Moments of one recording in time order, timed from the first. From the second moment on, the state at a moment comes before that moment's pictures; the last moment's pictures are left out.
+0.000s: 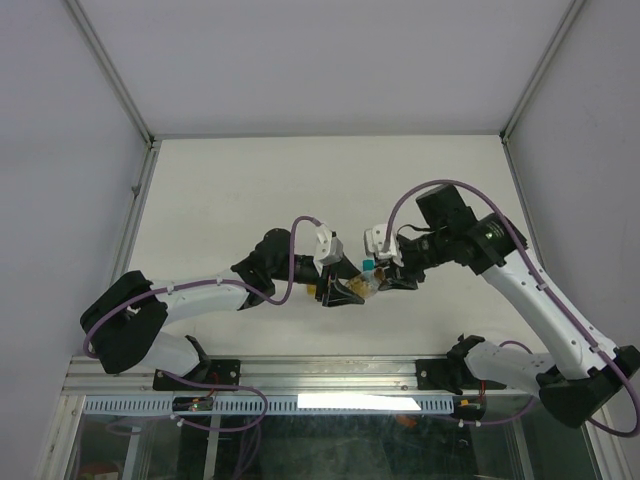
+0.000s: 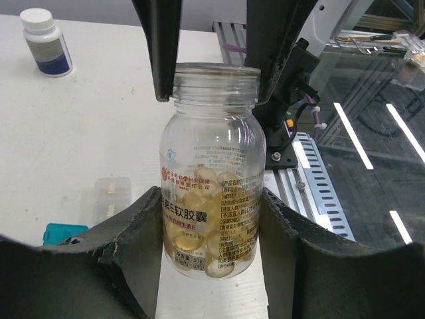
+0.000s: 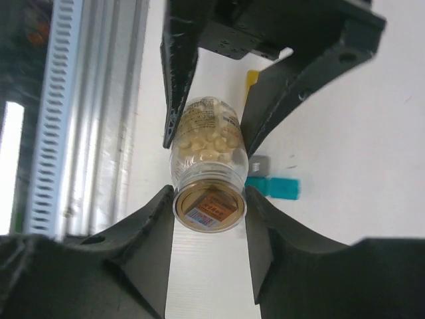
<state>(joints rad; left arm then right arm) -0.88 1.41 0.64 0.68 0.80 -0.08 0.60 1.10 1.24 -1.15 -0.70 -0.81</state>
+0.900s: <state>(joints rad) -0.88 1.42 0.67 0.62 0.86 -0.07 0.58 1.07 1.19 -1.31 -0.80 -1.75</state>
